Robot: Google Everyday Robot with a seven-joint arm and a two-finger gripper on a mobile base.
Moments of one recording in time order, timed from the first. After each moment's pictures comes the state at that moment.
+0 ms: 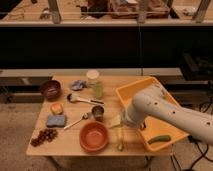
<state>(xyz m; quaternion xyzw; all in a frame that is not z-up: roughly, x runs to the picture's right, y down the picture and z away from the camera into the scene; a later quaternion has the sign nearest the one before) 0.086 0.179 0.693 -0.13 -0.31 -0.62 0.71</state>
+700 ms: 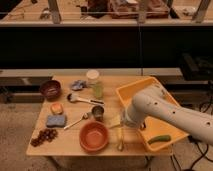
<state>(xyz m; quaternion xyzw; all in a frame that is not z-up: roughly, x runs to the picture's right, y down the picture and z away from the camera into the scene) 0.086 0.179 0.693 -0.13 -0.31 -0.62 0.71</state>
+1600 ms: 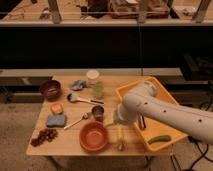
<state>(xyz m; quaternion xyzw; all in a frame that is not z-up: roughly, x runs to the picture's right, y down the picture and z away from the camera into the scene) 0.041 0.159 0.680 -0.11 -0.28 -0.67 0.68</state>
